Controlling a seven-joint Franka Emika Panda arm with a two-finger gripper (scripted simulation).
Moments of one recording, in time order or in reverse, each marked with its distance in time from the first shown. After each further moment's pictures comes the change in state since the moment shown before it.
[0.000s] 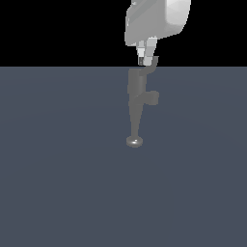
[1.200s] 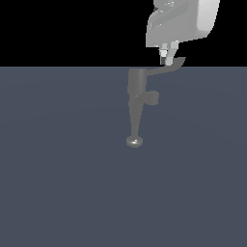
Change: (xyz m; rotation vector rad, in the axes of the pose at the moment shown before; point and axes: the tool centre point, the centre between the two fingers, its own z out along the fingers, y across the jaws) arm 0.071 -0.022 0.000 -0.004 -0.003 -0.007
